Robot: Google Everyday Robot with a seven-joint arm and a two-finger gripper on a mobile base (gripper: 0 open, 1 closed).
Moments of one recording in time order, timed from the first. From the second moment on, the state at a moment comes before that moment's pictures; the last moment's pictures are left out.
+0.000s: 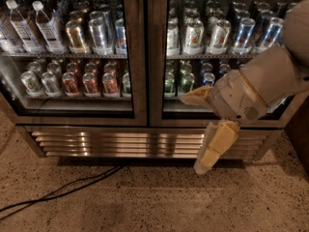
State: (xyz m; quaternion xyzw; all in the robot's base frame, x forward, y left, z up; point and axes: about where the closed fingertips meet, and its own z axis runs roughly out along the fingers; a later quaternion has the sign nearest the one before) arm 0.405 -0.078 0.875 -0.67 0.65 0.28 0.24
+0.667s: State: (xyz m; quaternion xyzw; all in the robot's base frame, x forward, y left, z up) arm 0.396 -0.090 0.893 -0.57 0.67 0.30 0.38
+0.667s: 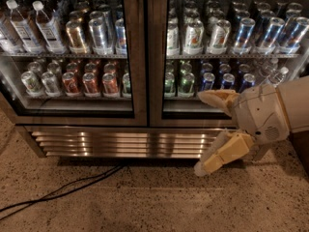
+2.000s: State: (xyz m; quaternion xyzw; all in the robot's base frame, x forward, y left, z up) arm 0.353 -0.046 0.981 -0.59 0.48 0.46 0.46
